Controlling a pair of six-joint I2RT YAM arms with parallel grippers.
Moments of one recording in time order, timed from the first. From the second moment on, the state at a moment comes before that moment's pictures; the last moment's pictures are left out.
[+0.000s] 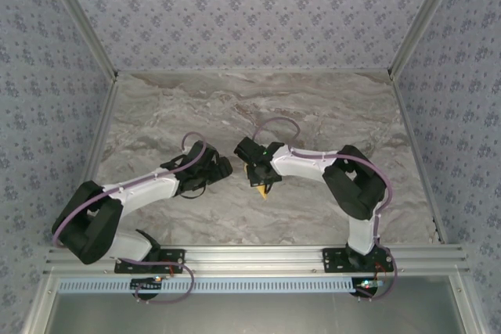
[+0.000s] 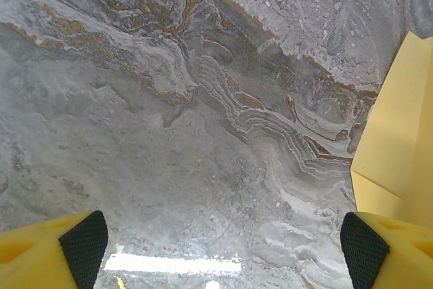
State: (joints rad) left arm -0.65 1.38 0.65 -0.25 -0.07 -0.97; right arm 0.89 1.88 1.20 -0.65 0.17 0.69
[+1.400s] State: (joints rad) left arm -0.65 1.40 0.68 -0.25 -0.06 -0.96; right arm 0.56 2.06 1.43 -0.57 0.04 0.51
